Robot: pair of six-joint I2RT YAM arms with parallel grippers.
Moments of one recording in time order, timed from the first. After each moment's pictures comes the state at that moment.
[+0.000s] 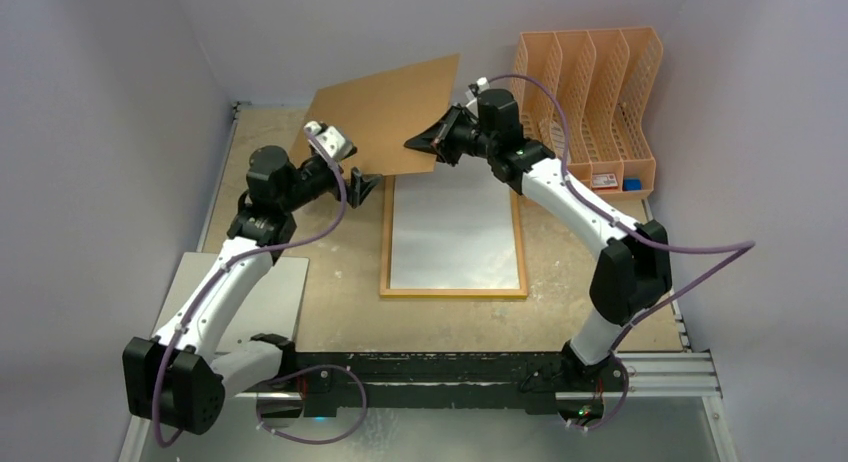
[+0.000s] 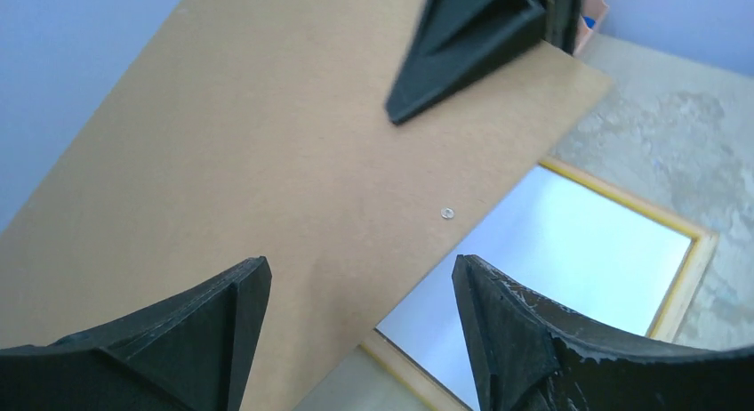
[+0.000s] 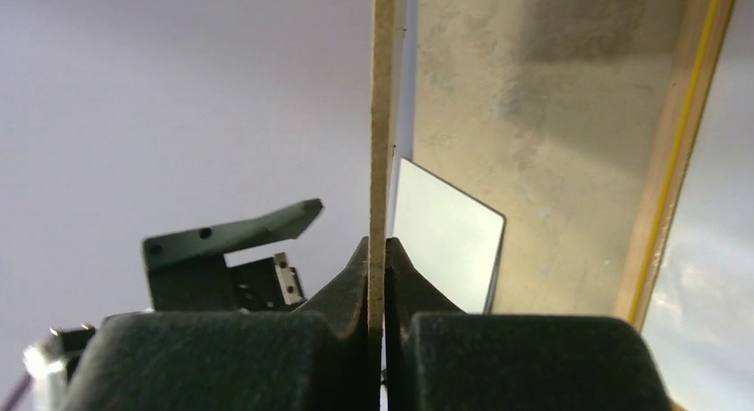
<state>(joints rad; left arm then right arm) -0.21 1.12 0.90 0.13 0.58 0.11 0.52 1.71 1.49 -0.14 -0.43 1.17</state>
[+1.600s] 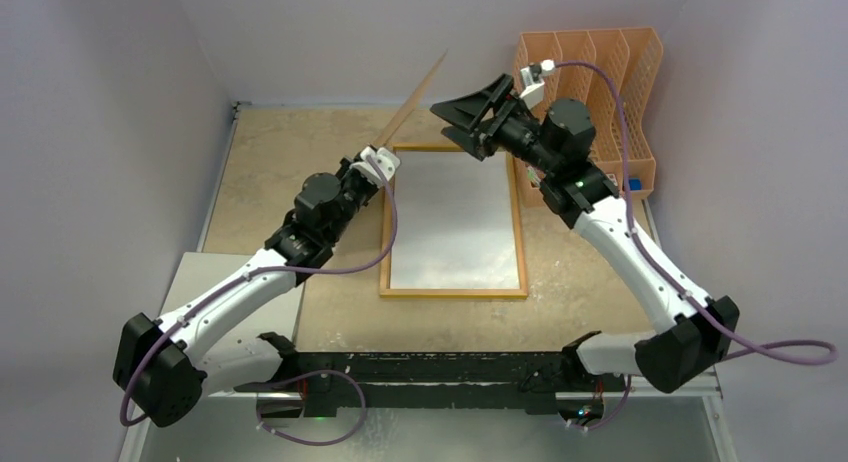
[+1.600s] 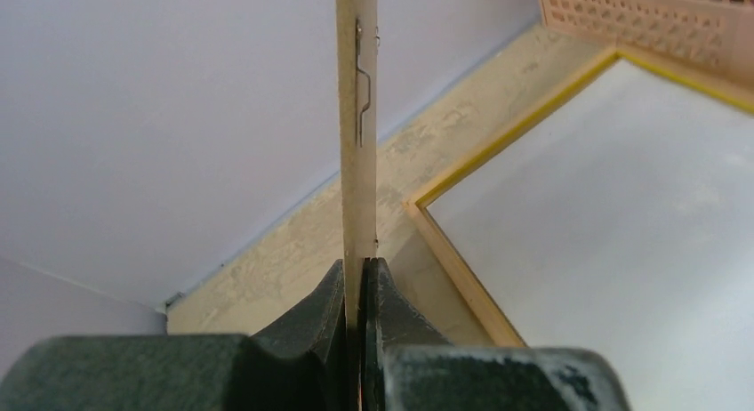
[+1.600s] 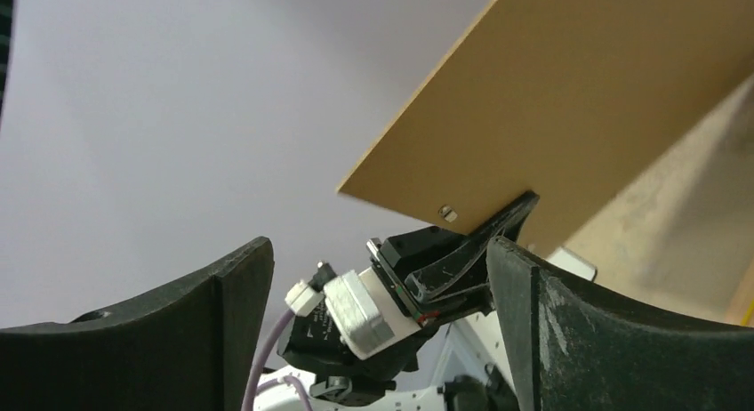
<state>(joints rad) -0.64 1.11 0.80 0.25 -0.23 0.53 0.48 1.34 1.32 0.02 -0.44 1.24</state>
